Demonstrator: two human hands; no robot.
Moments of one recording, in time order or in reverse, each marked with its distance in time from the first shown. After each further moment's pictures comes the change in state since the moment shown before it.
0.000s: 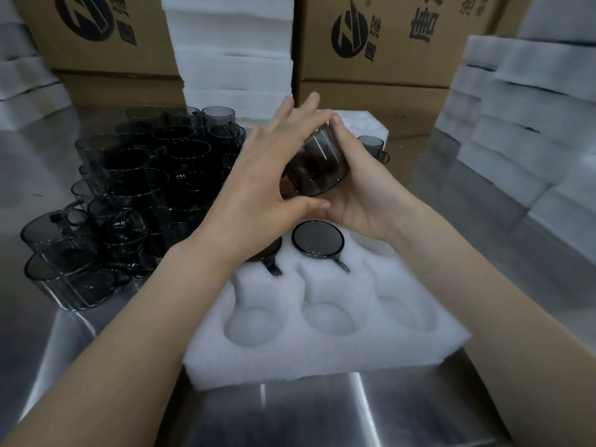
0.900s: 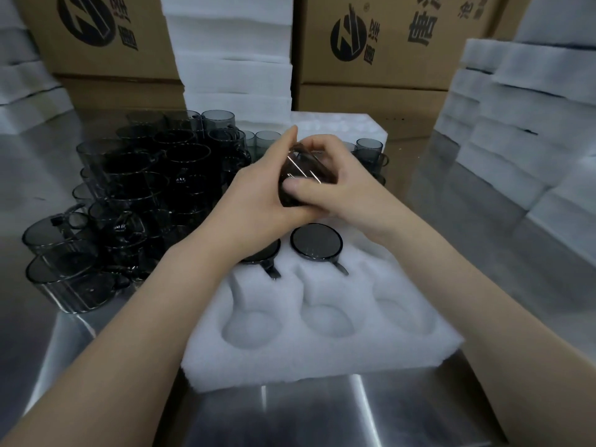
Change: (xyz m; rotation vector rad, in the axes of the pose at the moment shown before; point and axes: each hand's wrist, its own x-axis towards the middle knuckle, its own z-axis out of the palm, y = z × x) left_hand 0.001 -0.012 0.004 -0.097 -0.079 -0.285; right_hand -0.001 0.010 0.000 -0.692 0.220 -0.250
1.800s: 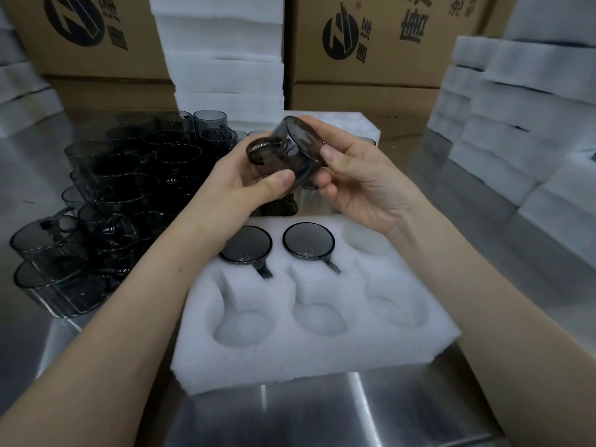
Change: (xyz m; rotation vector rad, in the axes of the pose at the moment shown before) left_hand 0.000 -0.003 -0.008 -0.605 -0.021 -0.057; right_hand 0.001 -0.001 -0.026 0.736 -0.202 0.042
